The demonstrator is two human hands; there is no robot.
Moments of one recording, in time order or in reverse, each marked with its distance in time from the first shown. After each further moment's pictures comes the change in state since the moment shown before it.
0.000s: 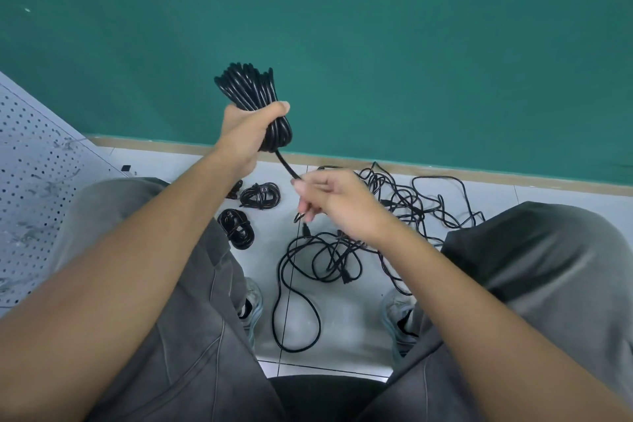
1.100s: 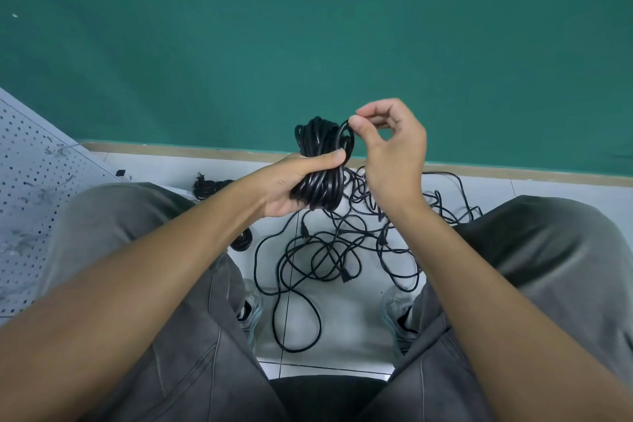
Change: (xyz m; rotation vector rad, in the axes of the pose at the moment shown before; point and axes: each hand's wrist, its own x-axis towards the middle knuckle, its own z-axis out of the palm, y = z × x) left_hand -0.059 -0.013 0.028 -0.026 -0.779 -0.368; right_hand 0.010 -0.017 -0.040 0.050 0.805 -0.346
